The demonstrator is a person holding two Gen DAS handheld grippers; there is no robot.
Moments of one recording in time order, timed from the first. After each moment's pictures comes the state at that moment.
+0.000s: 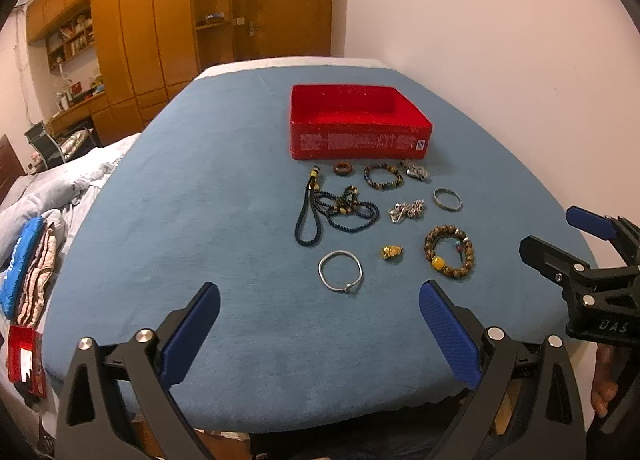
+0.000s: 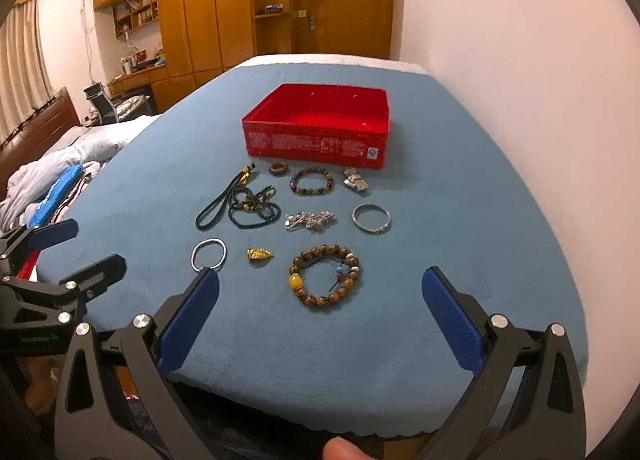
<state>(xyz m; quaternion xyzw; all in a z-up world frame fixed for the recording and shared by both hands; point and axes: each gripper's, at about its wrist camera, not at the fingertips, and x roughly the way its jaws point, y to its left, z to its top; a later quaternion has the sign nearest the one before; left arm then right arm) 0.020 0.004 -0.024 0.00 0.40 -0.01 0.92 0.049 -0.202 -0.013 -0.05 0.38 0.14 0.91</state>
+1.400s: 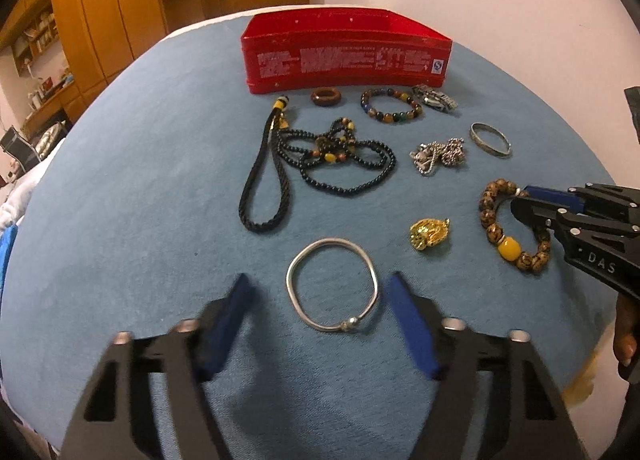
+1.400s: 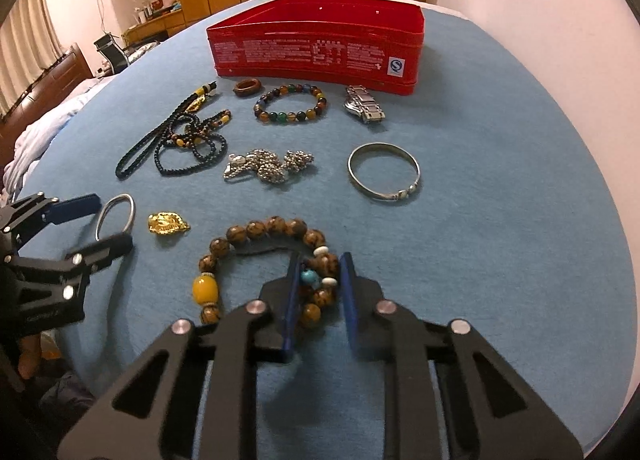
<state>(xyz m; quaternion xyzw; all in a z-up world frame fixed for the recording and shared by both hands) 0.112 -0.017 -0.132 0.03 0.47 -0.03 0.88 0.145 -0.211 -0.123 -0.08 0.46 0.19 0.86</state>
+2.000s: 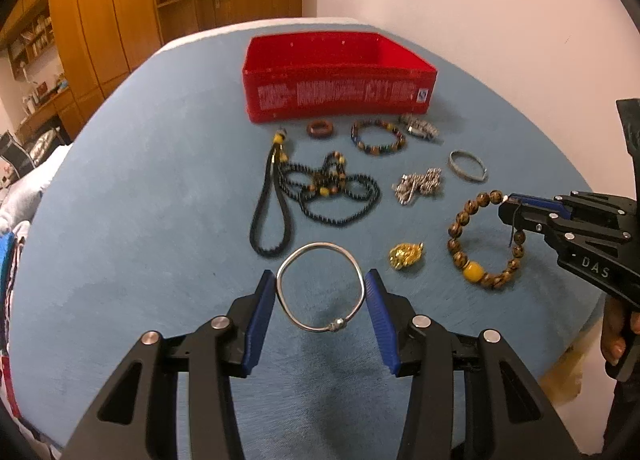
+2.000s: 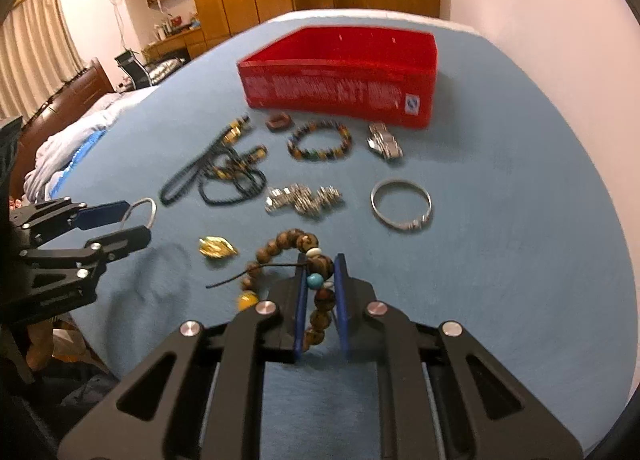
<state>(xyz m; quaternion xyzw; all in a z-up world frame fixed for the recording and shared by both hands) 0.103 -0.010 -0.093 0.02 0.45 -0.05 0.89 0.133 -0.209 -0.083 -0.06 0.43 0.23 0.87</state>
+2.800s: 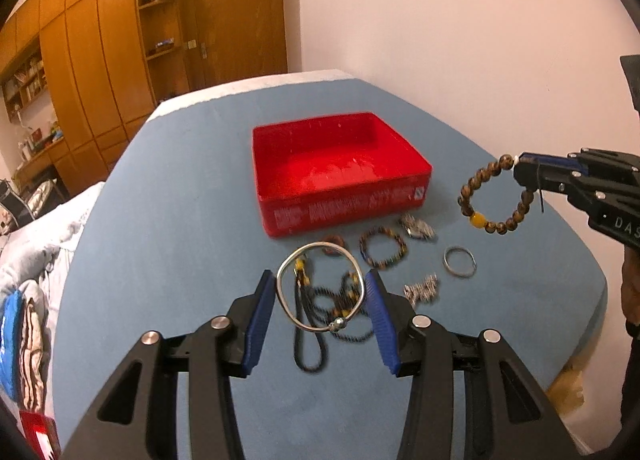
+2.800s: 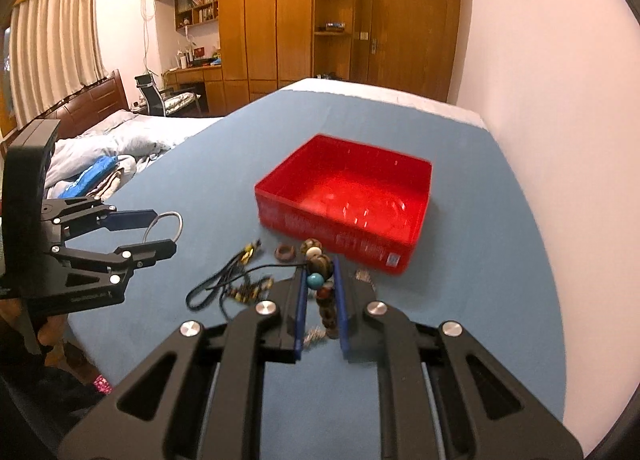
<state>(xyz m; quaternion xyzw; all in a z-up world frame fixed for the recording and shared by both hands) 0.152 0.010 -0.002 0.05 0.37 -0.08 0.92 0.169 -0.192 0.041 -0.11 0.33 0.25 0.90</state>
